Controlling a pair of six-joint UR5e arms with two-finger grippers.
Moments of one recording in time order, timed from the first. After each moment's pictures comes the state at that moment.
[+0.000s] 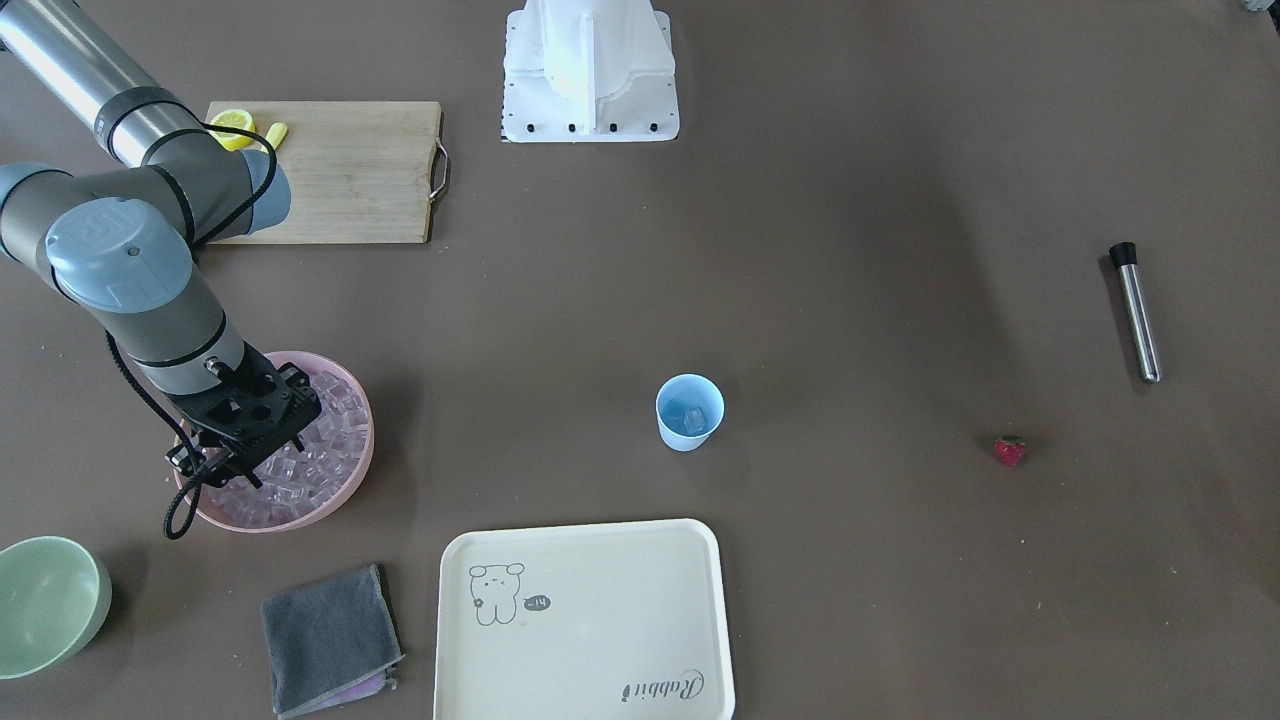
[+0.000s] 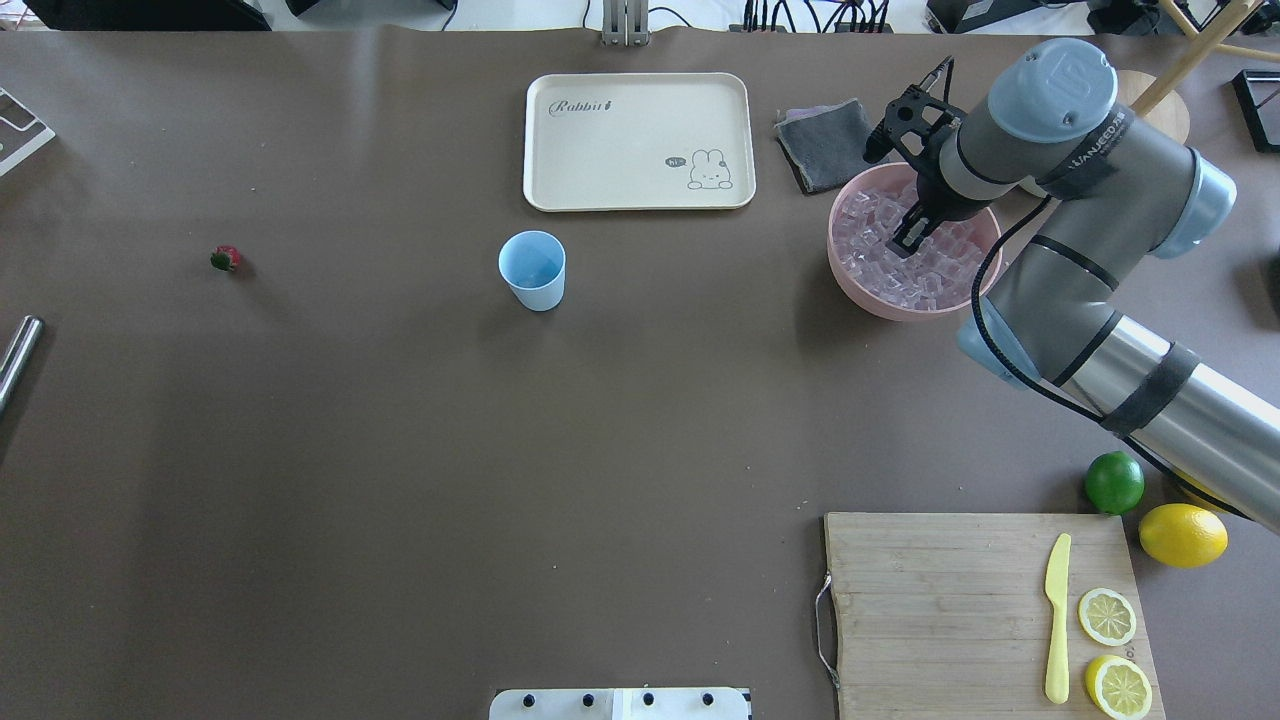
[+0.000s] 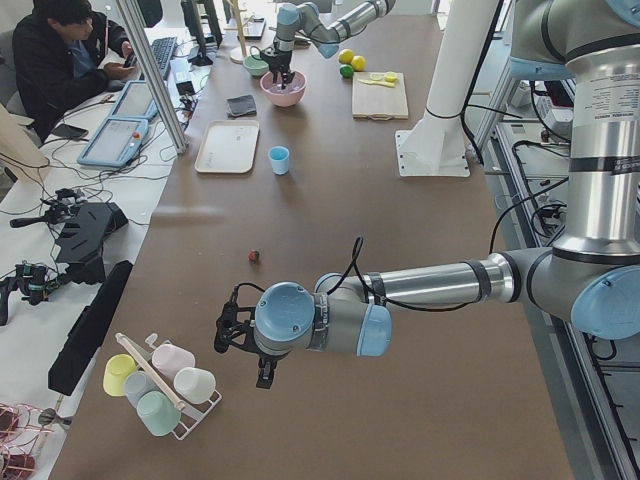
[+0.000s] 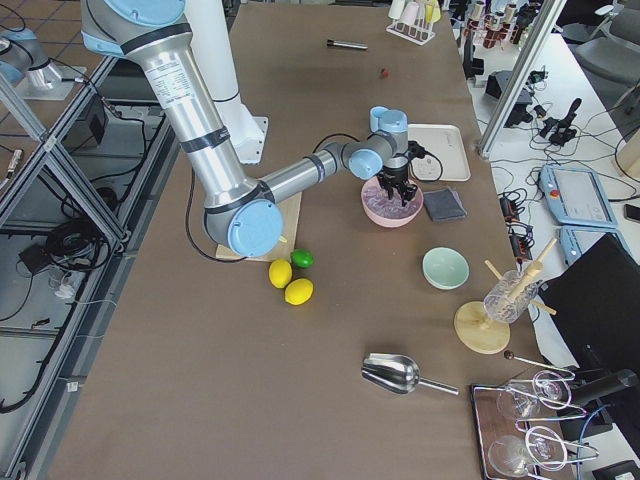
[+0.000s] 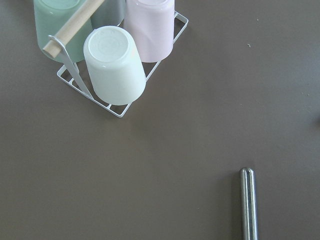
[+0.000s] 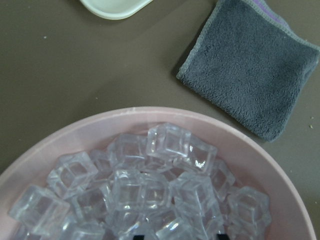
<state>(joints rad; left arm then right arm) -1.73 -1.52 -1.50 -1.86 -2.50 0.06 0.88 -1.10 1.51 -1.28 1.95 0.04</state>
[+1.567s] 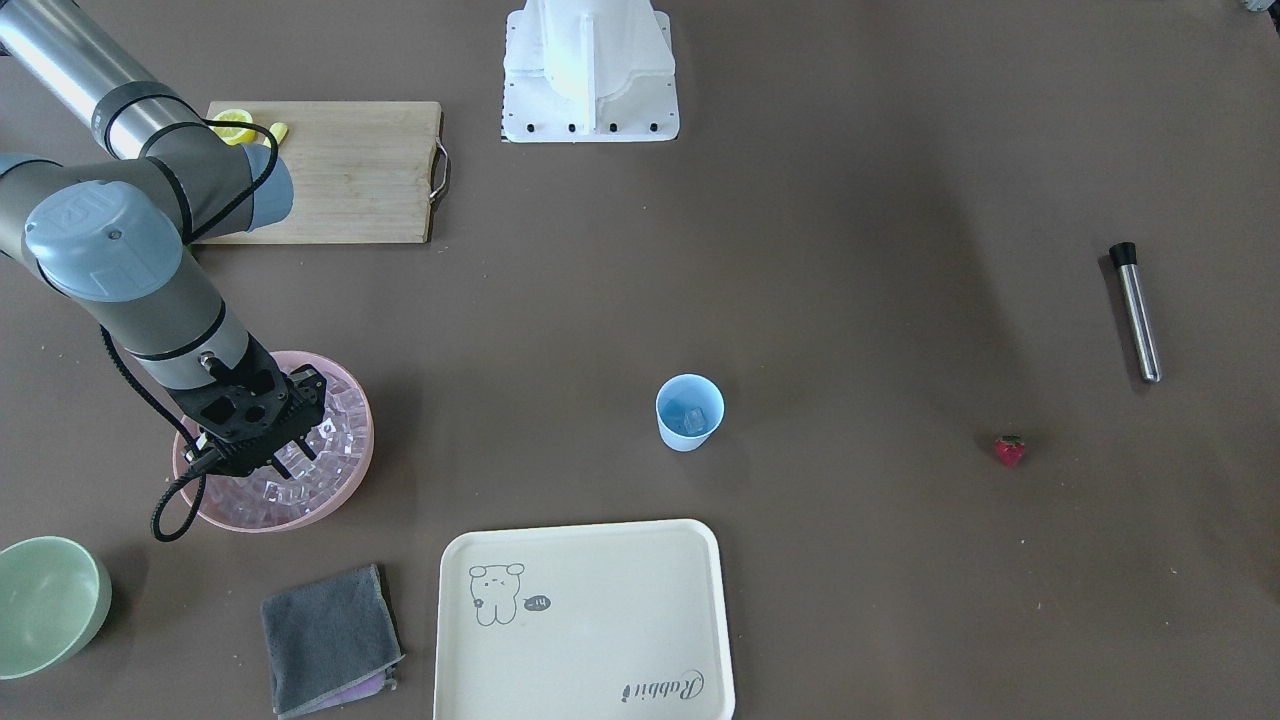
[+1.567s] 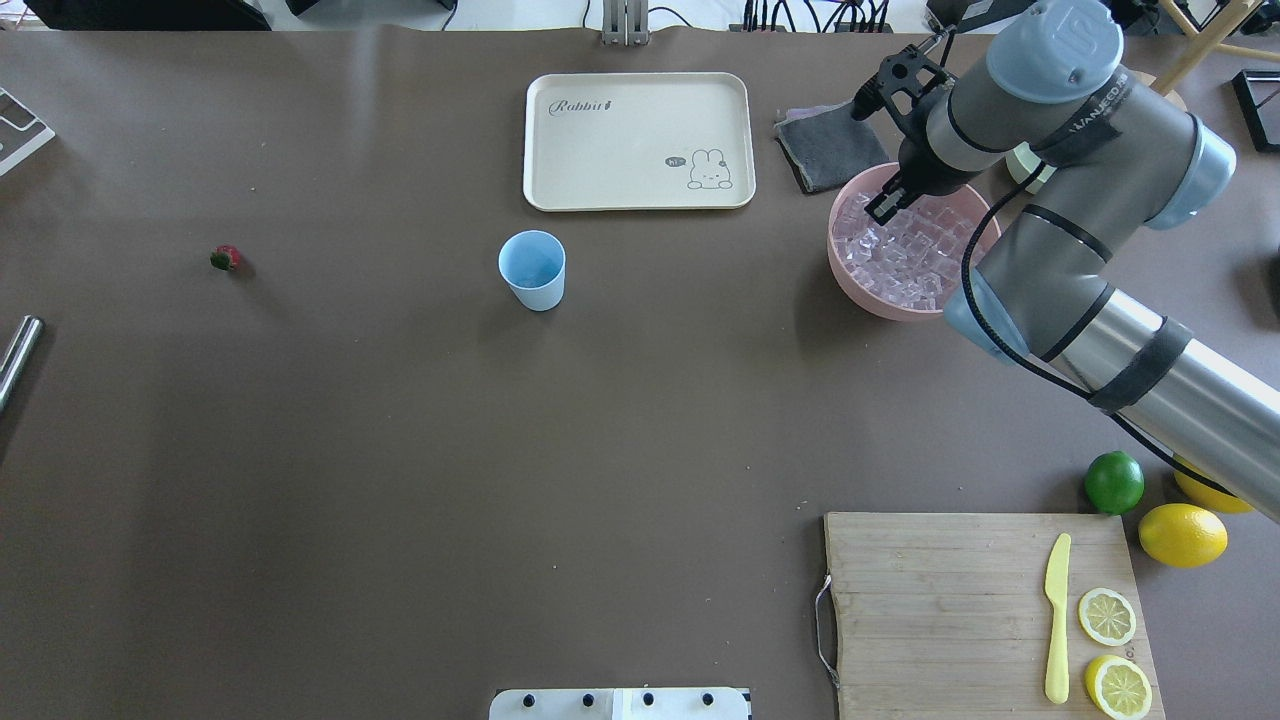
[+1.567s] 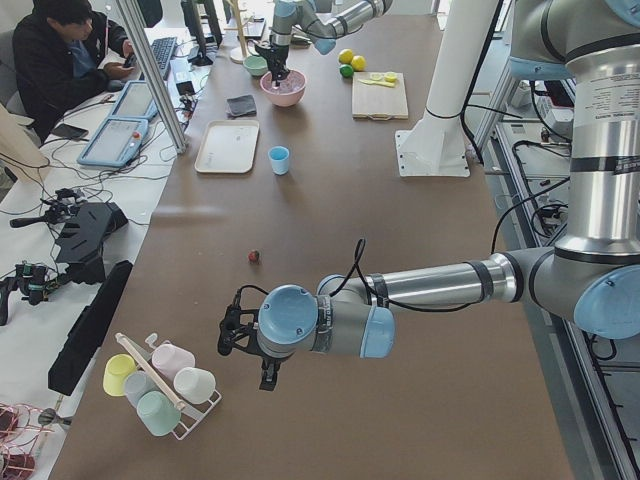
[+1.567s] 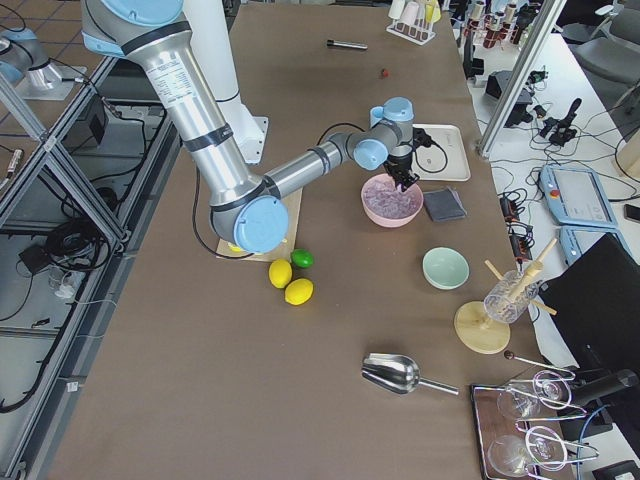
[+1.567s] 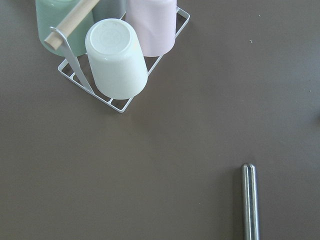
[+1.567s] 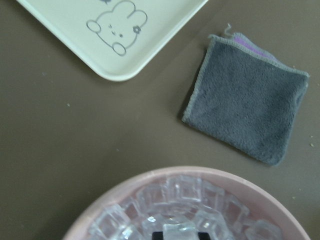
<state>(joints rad) -1.74 -1.51 -1.50 -1.86 -2.50 0.06 0.89 -1.04 1.53 -1.28 2.02 0.25</state>
